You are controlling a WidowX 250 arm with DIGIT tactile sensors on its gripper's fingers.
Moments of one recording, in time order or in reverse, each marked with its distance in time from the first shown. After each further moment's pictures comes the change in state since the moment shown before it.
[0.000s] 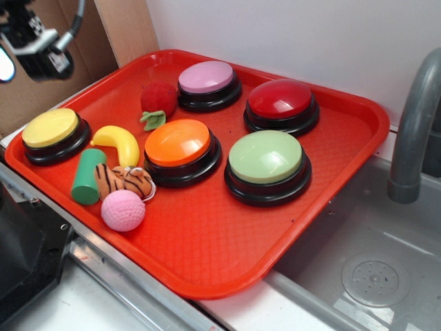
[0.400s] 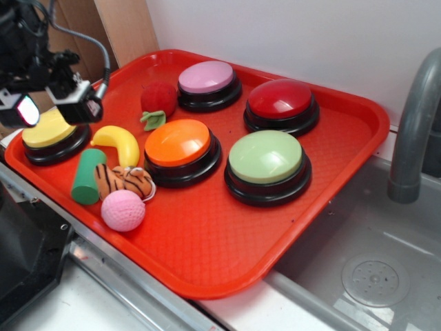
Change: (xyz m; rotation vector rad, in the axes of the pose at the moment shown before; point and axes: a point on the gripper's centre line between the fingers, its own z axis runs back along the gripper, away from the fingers) arm 0.008 0.015 -0.058 0.089 -0.006 0.145
